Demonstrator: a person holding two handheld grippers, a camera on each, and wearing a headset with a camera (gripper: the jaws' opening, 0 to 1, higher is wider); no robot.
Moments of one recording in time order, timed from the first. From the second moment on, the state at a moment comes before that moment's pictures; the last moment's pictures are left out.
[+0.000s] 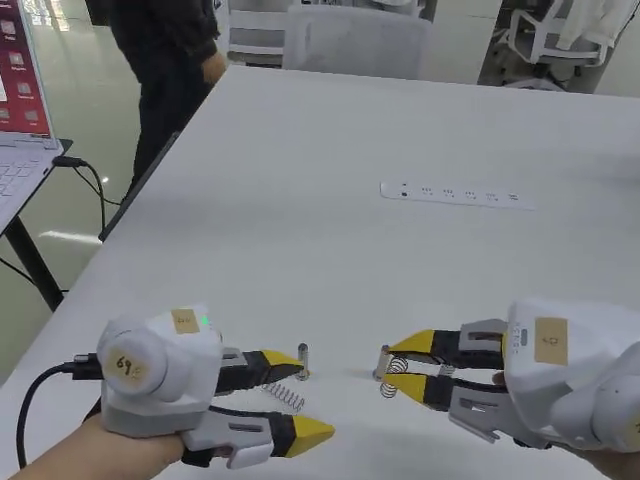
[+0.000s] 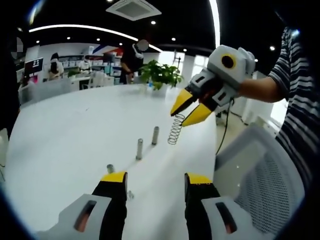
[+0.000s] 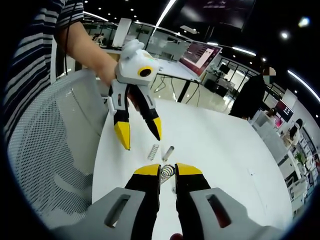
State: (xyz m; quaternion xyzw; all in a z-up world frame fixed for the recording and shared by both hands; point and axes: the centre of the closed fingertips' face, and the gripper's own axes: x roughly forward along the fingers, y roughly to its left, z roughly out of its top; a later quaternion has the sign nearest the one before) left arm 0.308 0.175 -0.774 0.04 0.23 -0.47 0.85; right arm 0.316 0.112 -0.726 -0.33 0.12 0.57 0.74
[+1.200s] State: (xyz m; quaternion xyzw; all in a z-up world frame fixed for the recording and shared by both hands) left arm 0.326 0.227 -0.779 0.03 0.23 -0.38 0.89; right arm 0.377 0.103 -0.731 -0.31 0.14 0.51 0.79
